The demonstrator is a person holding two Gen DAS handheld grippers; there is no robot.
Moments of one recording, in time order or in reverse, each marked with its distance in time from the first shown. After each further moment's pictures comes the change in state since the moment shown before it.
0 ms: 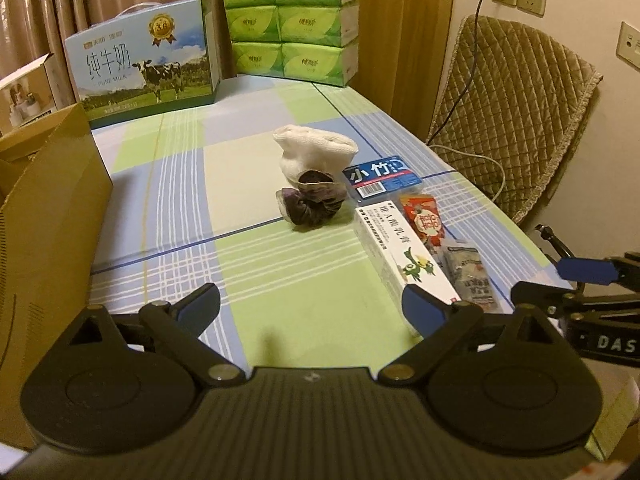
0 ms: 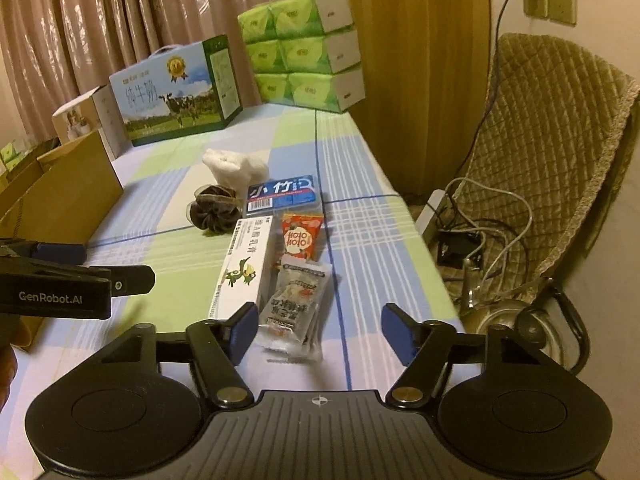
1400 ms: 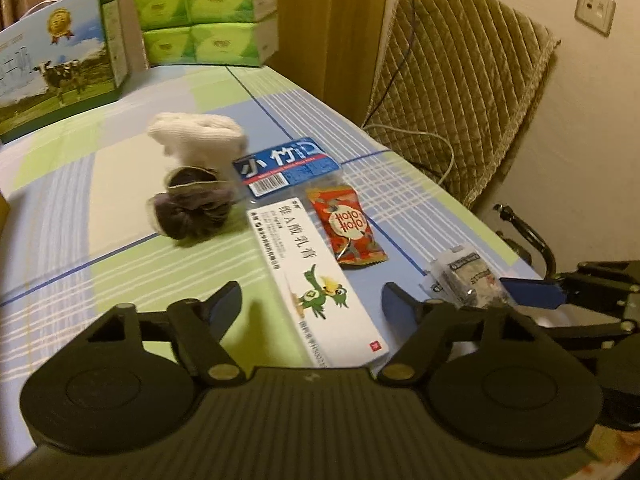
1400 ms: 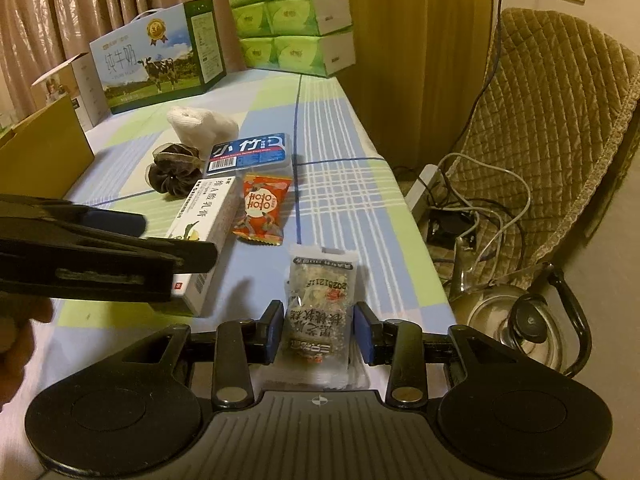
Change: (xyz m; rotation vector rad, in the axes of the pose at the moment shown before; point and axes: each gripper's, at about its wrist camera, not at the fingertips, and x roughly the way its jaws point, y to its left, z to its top) left arm 0.070 -0.057 0.010 0.097 0.035 -0.156; right arm 0.036 -0.025 -0.013 -0.025 0.068 -0.039
